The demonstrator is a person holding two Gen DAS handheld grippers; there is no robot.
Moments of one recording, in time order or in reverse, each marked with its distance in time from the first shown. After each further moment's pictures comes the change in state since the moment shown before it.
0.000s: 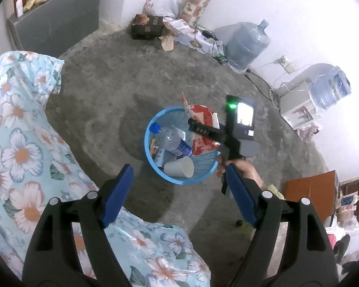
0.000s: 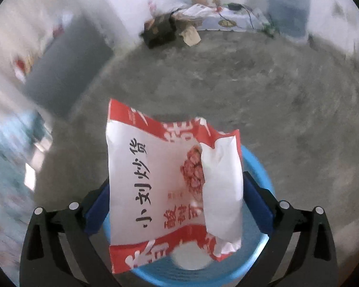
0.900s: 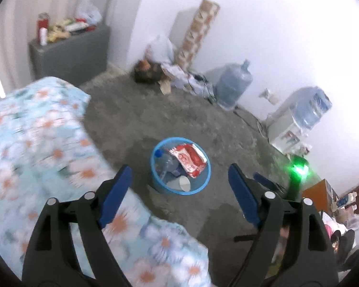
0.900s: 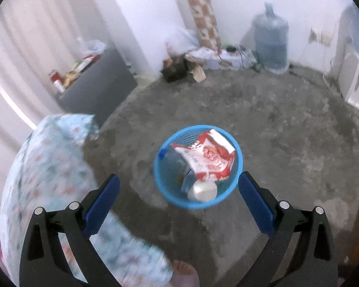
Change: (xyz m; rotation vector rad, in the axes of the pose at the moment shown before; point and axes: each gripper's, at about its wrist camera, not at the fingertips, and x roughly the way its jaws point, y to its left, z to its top) left arm -0.156 0.001 -0.084 0.022 -0.311 -0.009; right arm -0.282 0.054 -0.139 0.010 -0.256 0.096
